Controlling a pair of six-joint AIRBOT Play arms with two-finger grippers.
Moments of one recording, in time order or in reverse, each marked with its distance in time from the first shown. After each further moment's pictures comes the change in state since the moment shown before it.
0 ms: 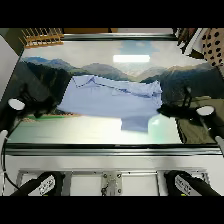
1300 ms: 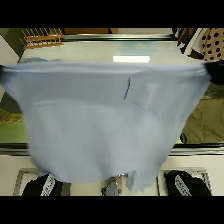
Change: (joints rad) left arm 0.108 0.317 0.341 -0.031 -0.211 0.014; right arm 0.010 0.230 0.649 -0.350 0.388 0.258
